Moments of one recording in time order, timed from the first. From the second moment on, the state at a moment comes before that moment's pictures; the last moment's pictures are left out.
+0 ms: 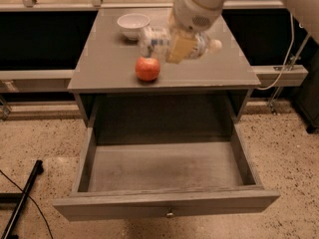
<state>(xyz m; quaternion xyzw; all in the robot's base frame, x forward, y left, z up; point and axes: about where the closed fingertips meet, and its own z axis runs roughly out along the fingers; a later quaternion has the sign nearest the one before) 0.602 -0.024 0.977 -0.73 0.63 -0.04 0.27</state>
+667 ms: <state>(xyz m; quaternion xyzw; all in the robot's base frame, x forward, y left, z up) 0.595 -0.039 0.931 -0.73 0.64 -0.04 0.22</state>
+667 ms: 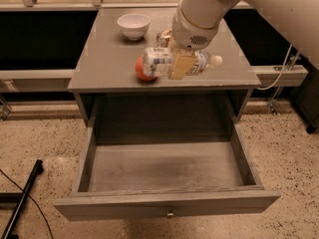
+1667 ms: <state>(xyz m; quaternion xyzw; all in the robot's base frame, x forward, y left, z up) 0.523 0.000 0.736 -0.67 0.71 0.04 0.20</state>
